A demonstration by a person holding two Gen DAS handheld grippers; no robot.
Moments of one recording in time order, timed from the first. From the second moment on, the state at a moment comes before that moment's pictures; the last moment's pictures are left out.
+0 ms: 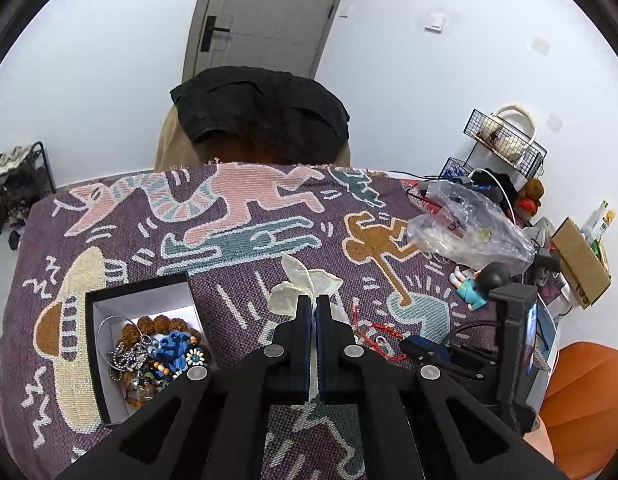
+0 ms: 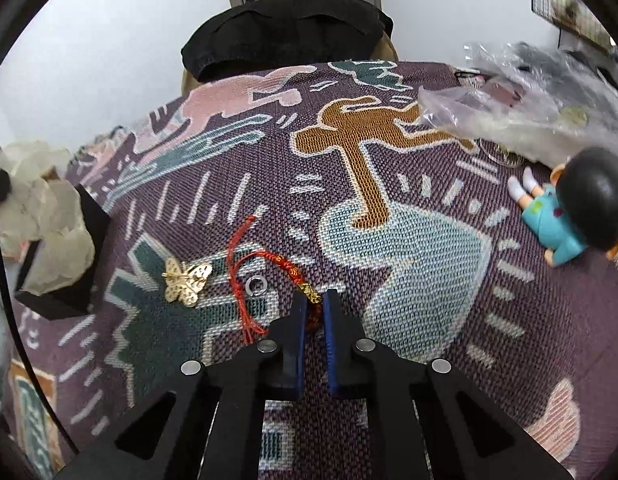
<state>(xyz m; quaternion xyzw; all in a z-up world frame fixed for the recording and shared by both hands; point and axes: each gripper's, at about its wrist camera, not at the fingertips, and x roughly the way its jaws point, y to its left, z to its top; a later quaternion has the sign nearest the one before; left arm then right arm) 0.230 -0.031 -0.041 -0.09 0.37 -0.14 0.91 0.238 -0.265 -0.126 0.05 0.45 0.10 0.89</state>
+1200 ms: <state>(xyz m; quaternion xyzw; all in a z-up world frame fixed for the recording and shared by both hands) 0.224 0.068 -0.045 -0.13 0.37 -0.05 0.92 0.198 -0.237 -0.046 0.11 0.35 0.21 0.91</state>
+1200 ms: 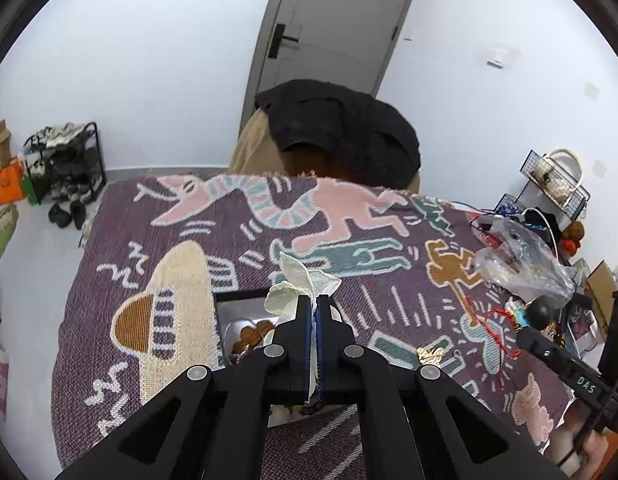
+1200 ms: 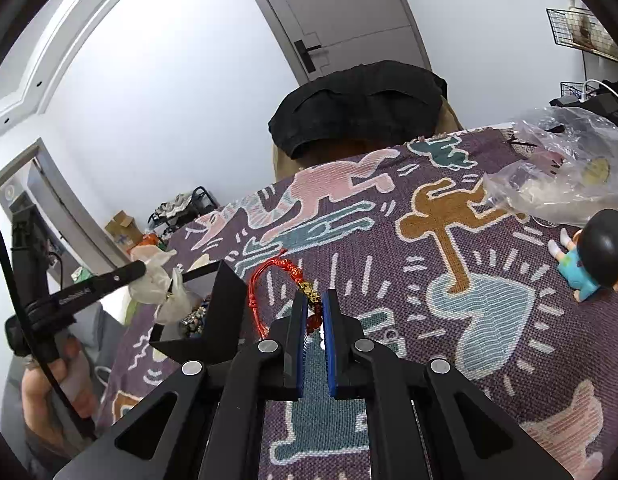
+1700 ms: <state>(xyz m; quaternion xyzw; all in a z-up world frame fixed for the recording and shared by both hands) 0.207 0.097 -0.044 -0.16 0.36 -0.03 0.92 0.211 -0.179 -0.038 0.11 0.35 0.27 0.89</state>
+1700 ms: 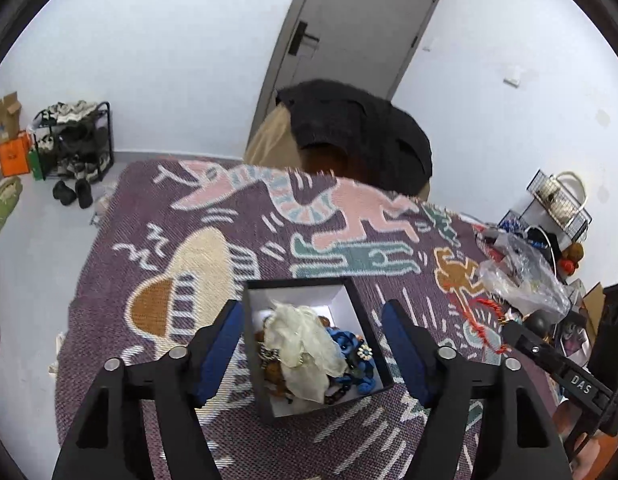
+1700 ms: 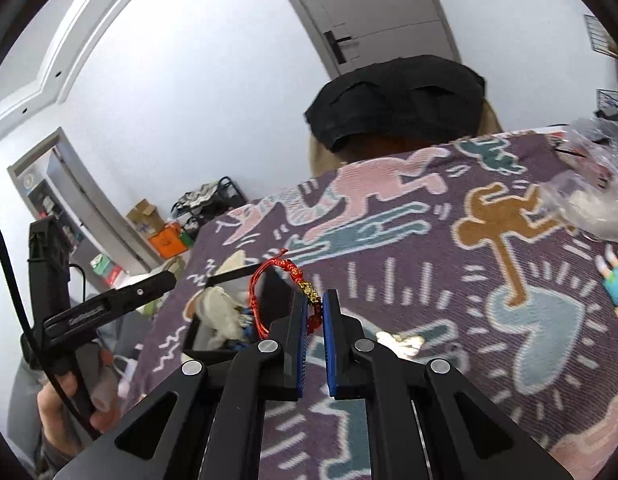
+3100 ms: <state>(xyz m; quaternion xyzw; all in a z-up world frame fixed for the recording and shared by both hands) 0.185 0.078 -0.031 -0.15 0.34 -0.07 0.92 0.205 -0.191 -0.044 0.12 0.37 0.25 0.89</state>
